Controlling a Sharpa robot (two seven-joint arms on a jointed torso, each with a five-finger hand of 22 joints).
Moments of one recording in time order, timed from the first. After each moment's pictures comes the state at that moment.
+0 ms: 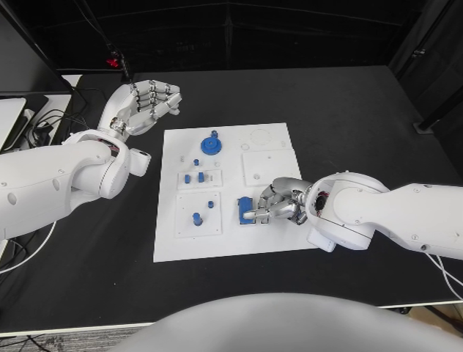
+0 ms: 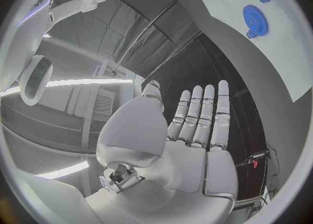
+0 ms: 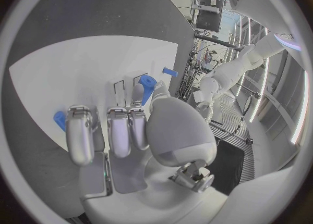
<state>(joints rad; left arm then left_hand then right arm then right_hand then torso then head) 1.30 -0.79 -0.24 1.34 -0.33 -0.50 0.67 1.31 0.09 -0.18 0.29 0.34 0.60 0.17 0.49 0.07 0.72 0.20 0.51 0.06 0.61 0.17 0.67 0.08 0.17 0.79 0.28 0.10 0.57 1.14 -0.90 -0.13 1.89 -0.95 -0.24 -0.59 1.23 0.11 -0.21 0.29 0.15 0.70 0.07 1.05 0.56 1.46 0.01 1.57 1.31 1.47 -0.04 1.57 1.31 0.01 1.47 0.07 1.57 1.31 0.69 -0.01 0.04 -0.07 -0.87</state>
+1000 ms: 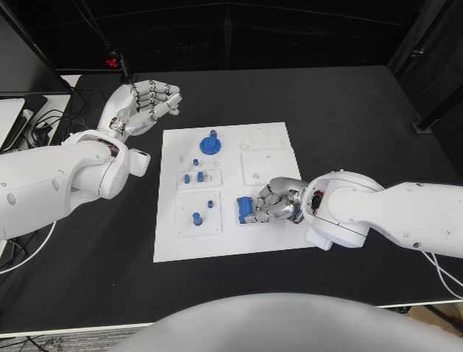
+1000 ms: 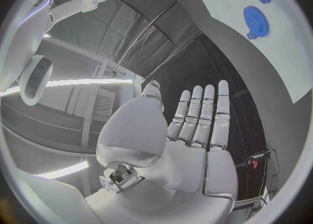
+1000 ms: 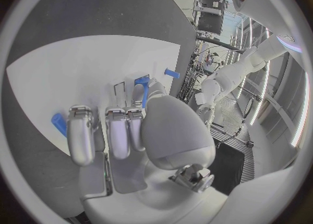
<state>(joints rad) 1.30 -0.79 -0.24 1.34 -0.33 -0.50 0.67 1.31 0.09 -0.18 0.29 0.34 0.60 0.17 0.49 0.07 0.72 0.20 0.51 0.06 0.61 0.17 0.67 0.08 0.17 0.79 0.28 0.10 0.57 1.14 -0.88 -0.13 1.86 -0.96 -0.22 -0.60 1.40 0.13 -0.17 0.27 0.32 0.69 0.05 1.03 0.60 1.46 -0.01 1.58 1.32 1.47 -0.06 1.57 1.31 0.01 1.47 0.05 1.57 1.31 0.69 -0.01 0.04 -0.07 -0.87</state>
